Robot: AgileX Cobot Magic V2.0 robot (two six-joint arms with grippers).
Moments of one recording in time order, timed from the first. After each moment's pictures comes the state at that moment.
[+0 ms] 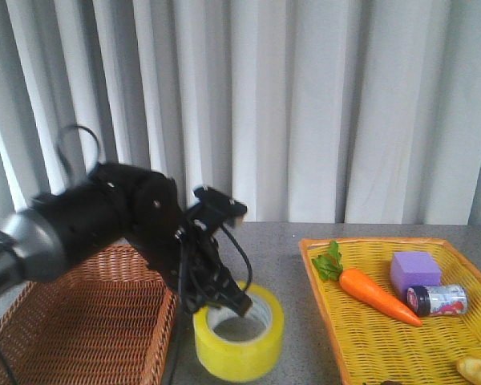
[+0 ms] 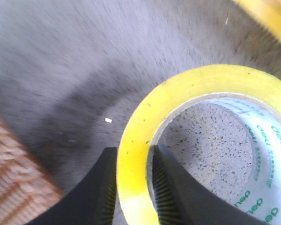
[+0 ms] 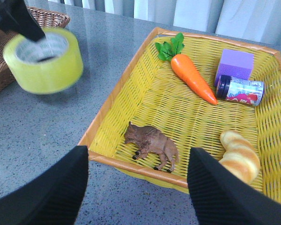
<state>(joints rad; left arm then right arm) -0.51 1.93 -1.89 -0.04 1.07 0.16 0.23 0.46 -0.64 0.06 0.68 -0.10</state>
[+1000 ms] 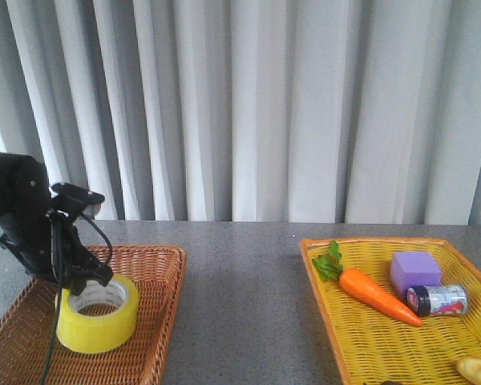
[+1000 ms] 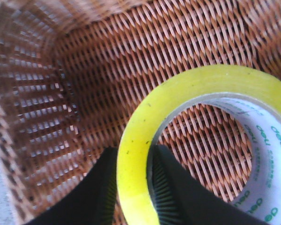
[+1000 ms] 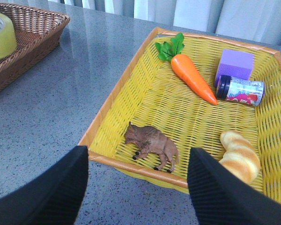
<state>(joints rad) -0.12 2.00 -1.89 0.03 1.17 0.15 0.23 0.46 -0.64 0.06 0.68 -0.10</state>
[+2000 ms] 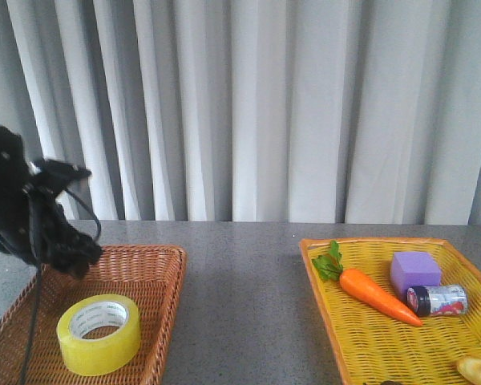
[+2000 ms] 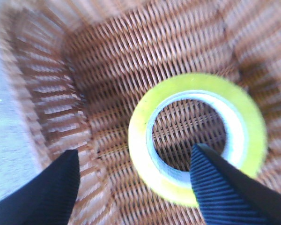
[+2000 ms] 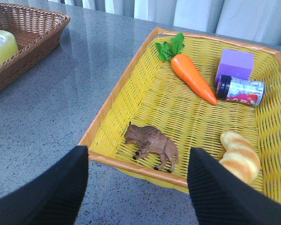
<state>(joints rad) -0.12 1.88 -1.89 0.03 1.23 0.14 0.23 0.46 -0.64 0.06 0.68 -0.10</state>
